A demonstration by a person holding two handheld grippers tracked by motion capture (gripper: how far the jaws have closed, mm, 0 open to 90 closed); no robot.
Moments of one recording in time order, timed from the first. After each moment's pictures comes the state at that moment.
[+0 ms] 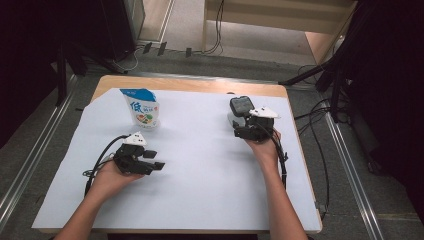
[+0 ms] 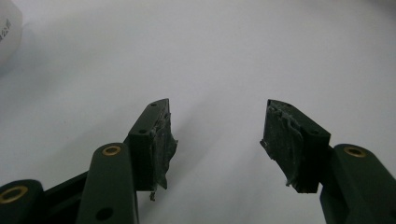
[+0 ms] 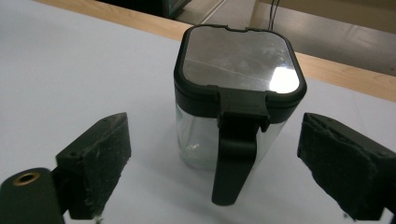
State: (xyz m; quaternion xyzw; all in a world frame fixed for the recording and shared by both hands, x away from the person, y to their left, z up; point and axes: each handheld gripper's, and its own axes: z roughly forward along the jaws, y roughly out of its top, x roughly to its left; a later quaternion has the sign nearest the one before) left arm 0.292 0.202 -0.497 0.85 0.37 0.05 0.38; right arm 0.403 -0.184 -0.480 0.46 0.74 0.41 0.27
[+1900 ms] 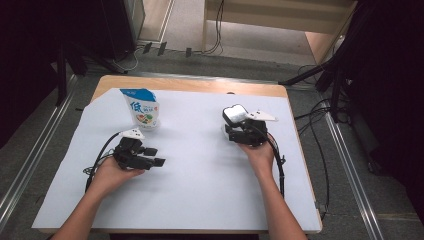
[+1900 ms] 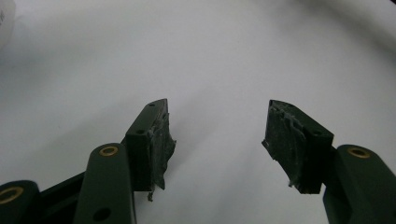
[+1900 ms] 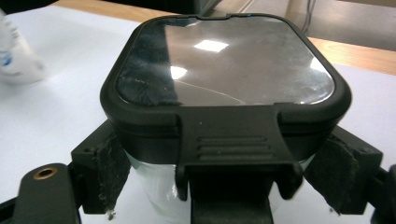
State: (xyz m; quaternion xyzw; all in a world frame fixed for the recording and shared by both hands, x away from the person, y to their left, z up) left arm 0.309 0.208 -0.499 0.83 0.39 0.01 0.41; right arm 0.382 -0.167 -0.479 0.44 0.75 0.44 0.21
